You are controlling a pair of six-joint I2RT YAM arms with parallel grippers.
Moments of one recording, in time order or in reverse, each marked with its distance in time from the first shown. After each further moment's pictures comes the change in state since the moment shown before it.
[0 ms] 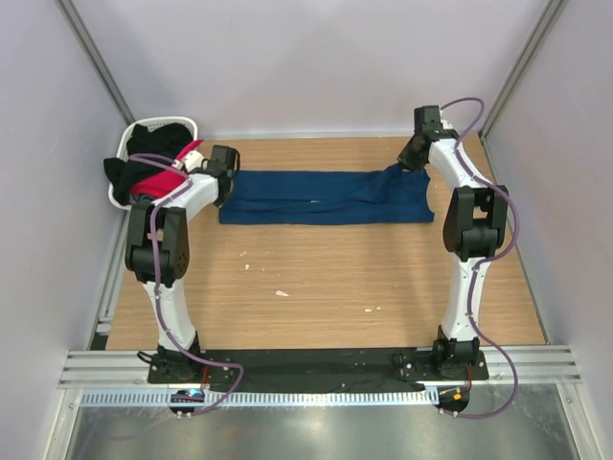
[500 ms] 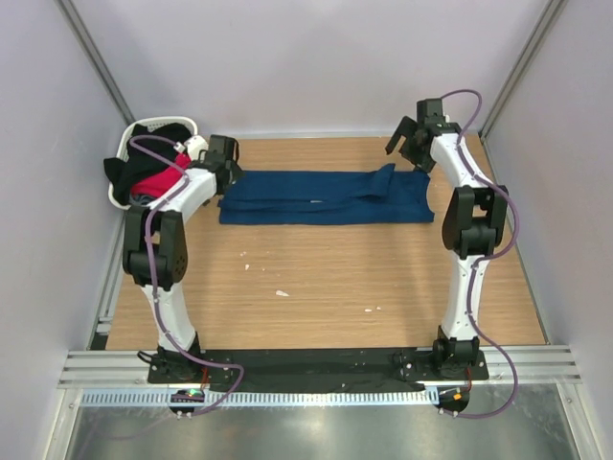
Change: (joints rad) left arm -0.008 -0.012 0.064 0.004 0.002 0.153; right arm -0.006 0.053 0.117 -0.044 -0.071 -0.092
